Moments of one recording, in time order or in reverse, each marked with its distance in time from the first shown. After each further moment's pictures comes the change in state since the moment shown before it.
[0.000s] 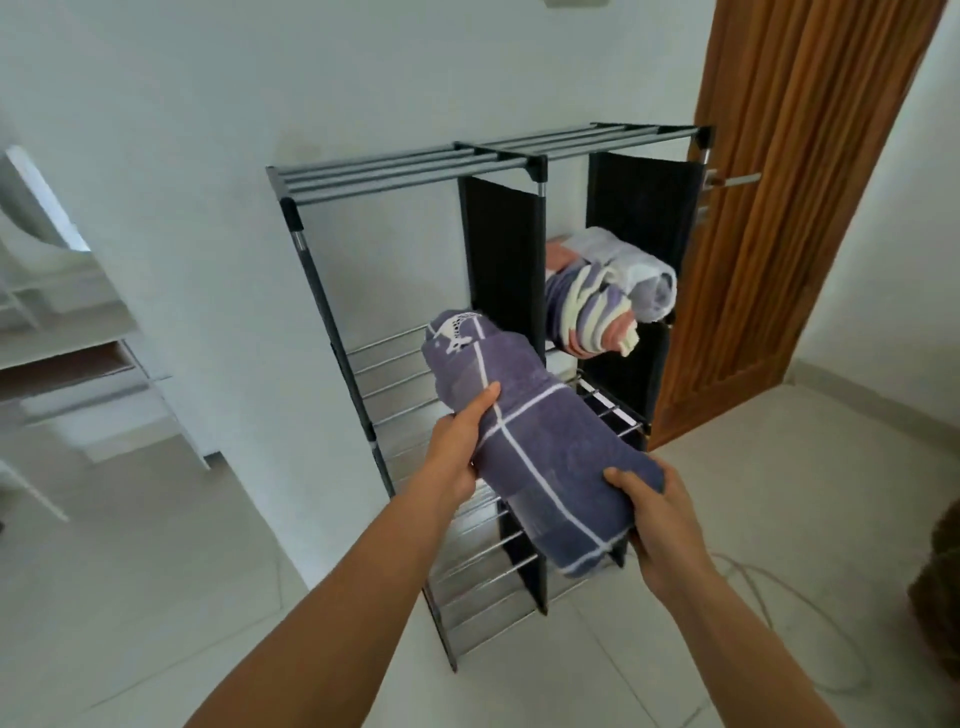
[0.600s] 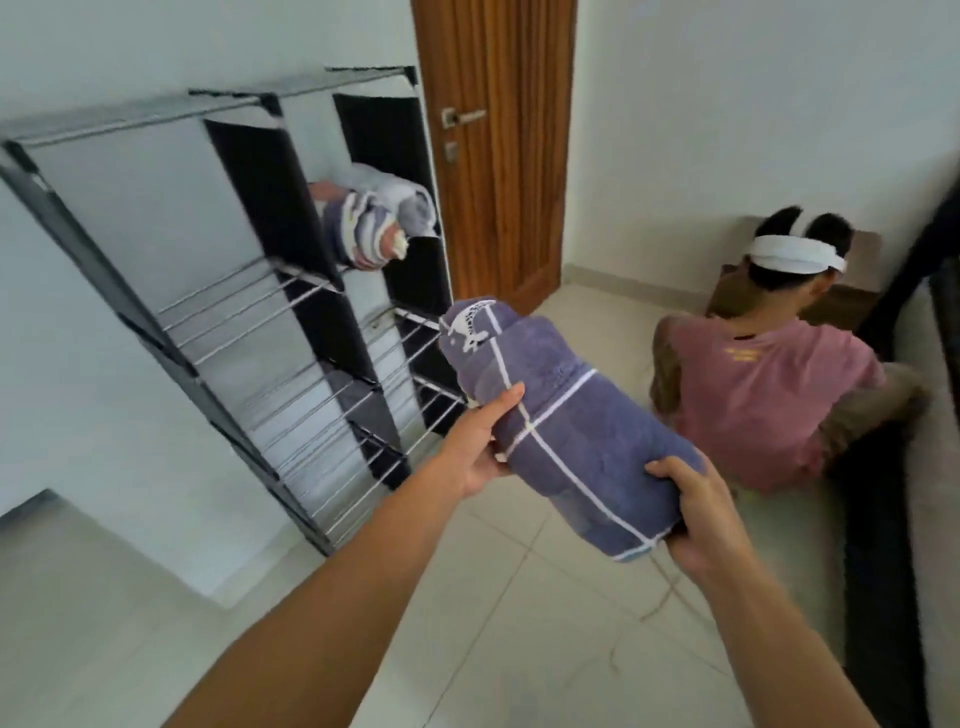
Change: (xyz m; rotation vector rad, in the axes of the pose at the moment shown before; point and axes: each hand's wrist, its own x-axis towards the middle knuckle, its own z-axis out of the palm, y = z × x) left_hand -0.211 -0.172 0.068 0.223 -0.623 -0.314; right_hand -0.271 0.003 -0.221 0.195 0.431 -0.025
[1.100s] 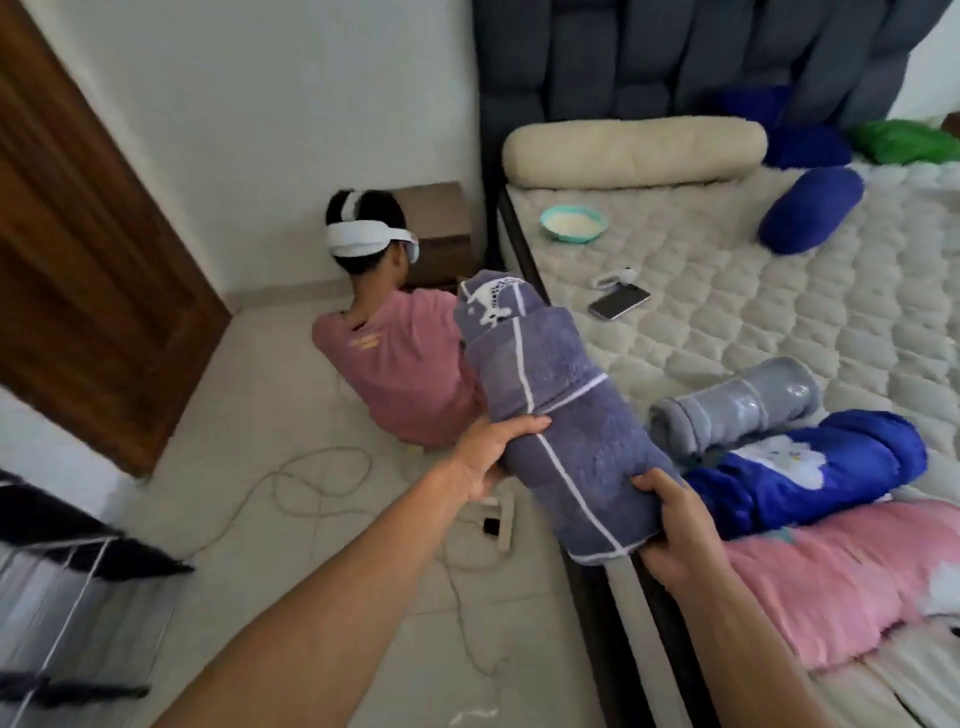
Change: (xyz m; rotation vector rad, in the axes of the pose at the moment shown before) left_hand 0.066 -0.218 0.436 0.407 -0.644 -0.268; right_hand -0.027 -0.098 -0.386 0.422 0.690 -0.037
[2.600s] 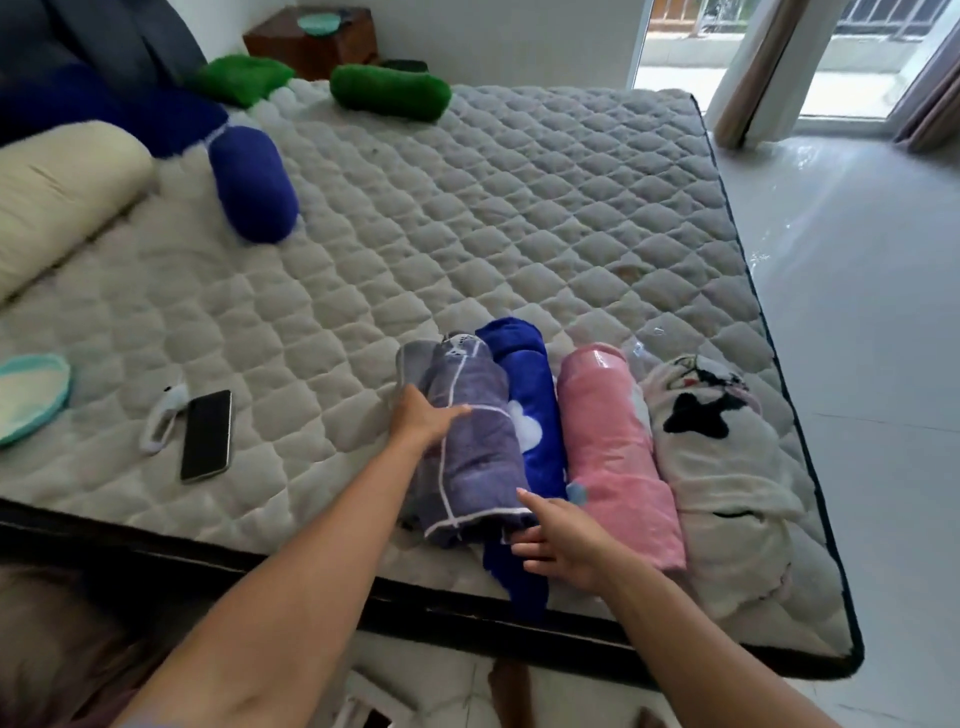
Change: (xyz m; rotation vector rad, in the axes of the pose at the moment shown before) left_hand 0.292 -0.022 0.293 1.390 -0.631 0.120; right_hand 0.141 -0.050 -0.071 0.222 0.642 0.191
